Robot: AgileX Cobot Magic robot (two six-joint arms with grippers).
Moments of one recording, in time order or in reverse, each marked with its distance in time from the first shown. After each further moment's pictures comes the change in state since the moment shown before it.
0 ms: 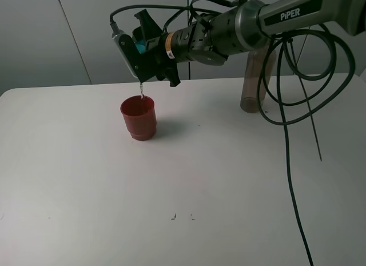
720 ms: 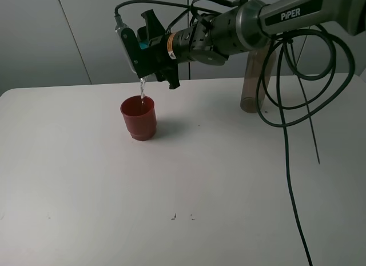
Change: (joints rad) left arm 0.000 0.000 0.000 0.000 0.000 0.000; right arm -0.003 0.000 0.000 0.000 0.030 0.124
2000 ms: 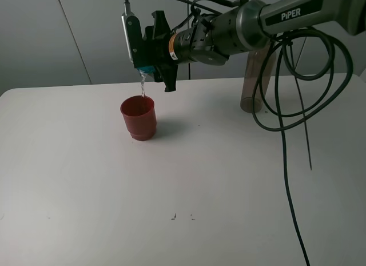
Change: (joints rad) left arm 0.000 0.000 0.000 0.000 0.000 0.000; right arm -0.004 0.000 0.000 -0.004 0.033 0.258
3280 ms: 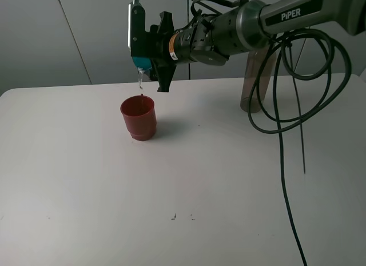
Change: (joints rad) left arm 0.000 0.000 0.000 0.000 0.000 0.000; right arm 0.000 0.000 0.002 0.000 -0.001 0.232
